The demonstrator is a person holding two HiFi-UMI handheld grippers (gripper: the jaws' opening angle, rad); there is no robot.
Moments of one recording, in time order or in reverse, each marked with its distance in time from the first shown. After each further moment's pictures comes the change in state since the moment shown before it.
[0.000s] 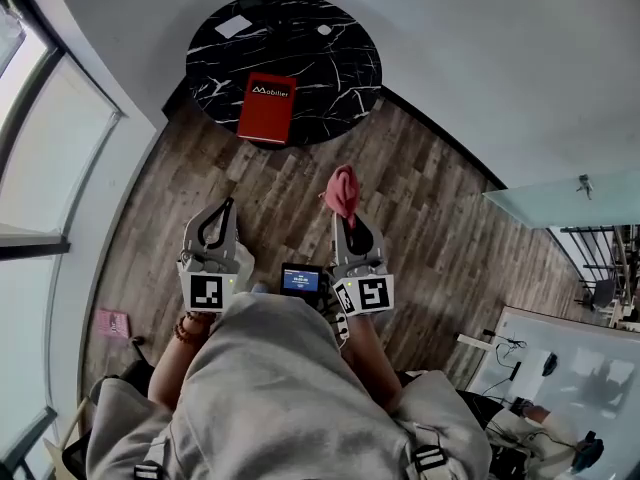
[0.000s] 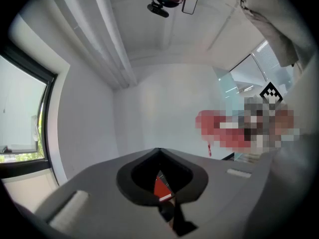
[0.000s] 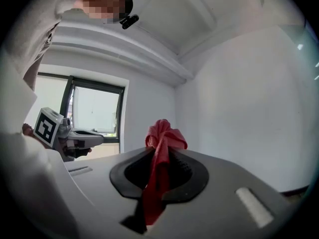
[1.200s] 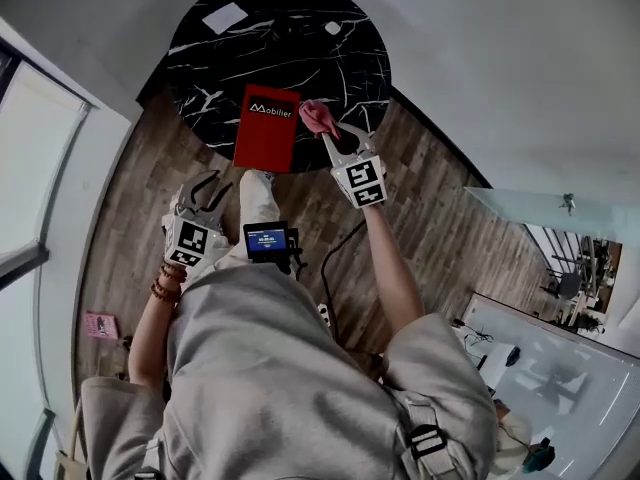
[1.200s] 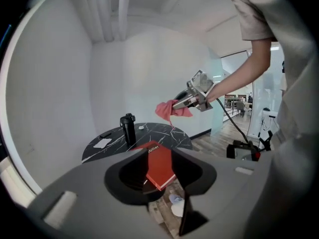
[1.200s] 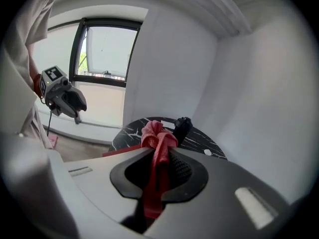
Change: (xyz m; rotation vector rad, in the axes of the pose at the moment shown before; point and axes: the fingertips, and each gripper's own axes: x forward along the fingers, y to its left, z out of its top) left arm 0.187 0.104 -0.191 0.028 0.291 -0.333; right arm 0.338 -0.105 -0.138 -0.393 0.509 0.257
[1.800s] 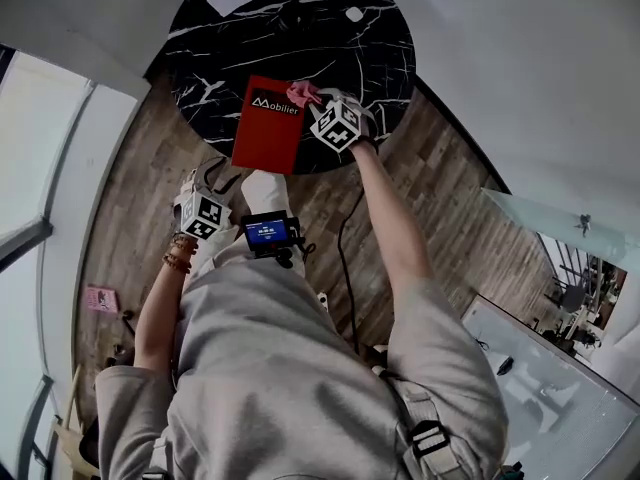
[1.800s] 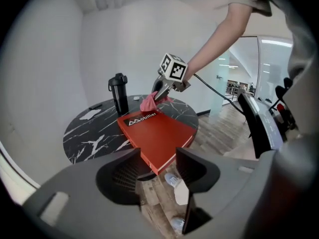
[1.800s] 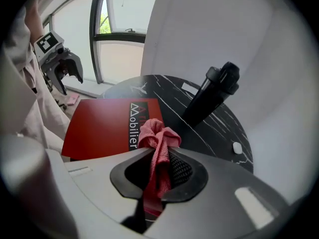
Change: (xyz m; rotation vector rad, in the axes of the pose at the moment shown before) left arm 0.106 -0.007 -0.106 -0.009 0.260 -0.045; right arm 0.183 -0.020 -0.104 -0.319 0.351 0.268
